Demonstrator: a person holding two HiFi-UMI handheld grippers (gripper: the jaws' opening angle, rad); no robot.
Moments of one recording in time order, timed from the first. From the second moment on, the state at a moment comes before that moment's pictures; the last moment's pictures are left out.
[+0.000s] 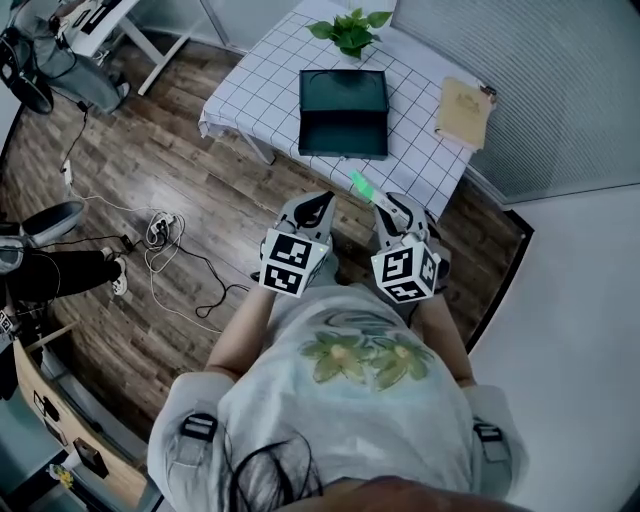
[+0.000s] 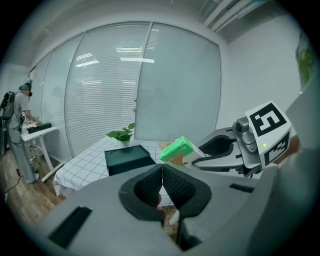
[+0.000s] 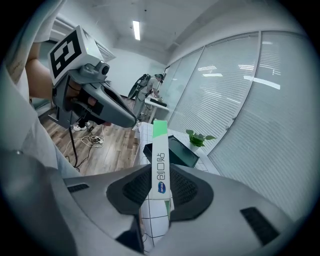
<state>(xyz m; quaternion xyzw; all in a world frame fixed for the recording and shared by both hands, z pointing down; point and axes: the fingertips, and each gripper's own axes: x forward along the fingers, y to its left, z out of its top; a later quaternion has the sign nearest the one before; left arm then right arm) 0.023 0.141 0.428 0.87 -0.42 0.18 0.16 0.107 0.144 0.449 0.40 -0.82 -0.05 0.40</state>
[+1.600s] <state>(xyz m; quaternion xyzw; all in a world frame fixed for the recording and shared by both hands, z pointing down) -0.042 0.001 0.469 0.86 -0.42 0.20 0.19 0.058 0.007 0.477 0.39 -0.83 -0.01 0.41</state>
